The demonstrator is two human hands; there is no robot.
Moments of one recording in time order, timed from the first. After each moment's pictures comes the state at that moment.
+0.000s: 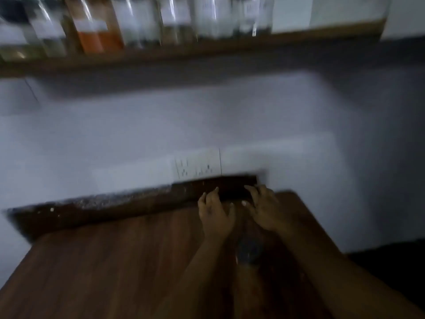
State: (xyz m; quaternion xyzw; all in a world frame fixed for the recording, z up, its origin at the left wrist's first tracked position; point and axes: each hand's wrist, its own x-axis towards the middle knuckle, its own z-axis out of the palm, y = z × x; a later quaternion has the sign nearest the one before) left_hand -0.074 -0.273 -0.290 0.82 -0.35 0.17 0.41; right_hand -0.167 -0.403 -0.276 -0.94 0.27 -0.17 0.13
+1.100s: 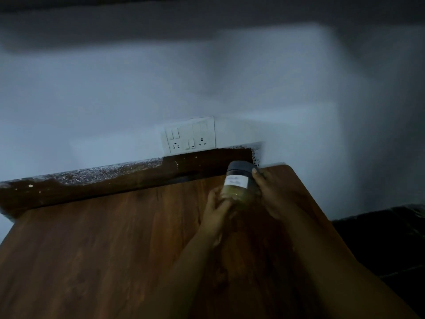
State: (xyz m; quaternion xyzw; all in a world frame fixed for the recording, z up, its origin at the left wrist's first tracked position) left_hand -0.101 -0.237 -0.305 0.63 -0.26 -0.32 0.65; right_hand -0.176 -0.382 -0.274 -0.54 0.29 -0.22 0.76
